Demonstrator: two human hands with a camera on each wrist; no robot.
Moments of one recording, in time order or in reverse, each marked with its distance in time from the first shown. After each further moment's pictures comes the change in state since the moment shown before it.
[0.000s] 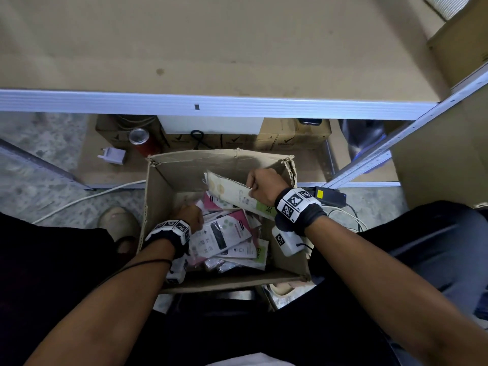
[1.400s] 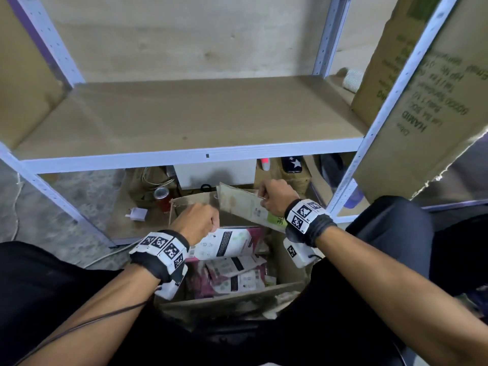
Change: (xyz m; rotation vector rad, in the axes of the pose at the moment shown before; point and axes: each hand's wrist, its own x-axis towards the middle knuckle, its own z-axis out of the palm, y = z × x) left_hand -0.183 0.068 -0.112 0.242 0.522 0.419; right_hand -0.103 -0.047 -0.067 -0.092 0.411 -0.073
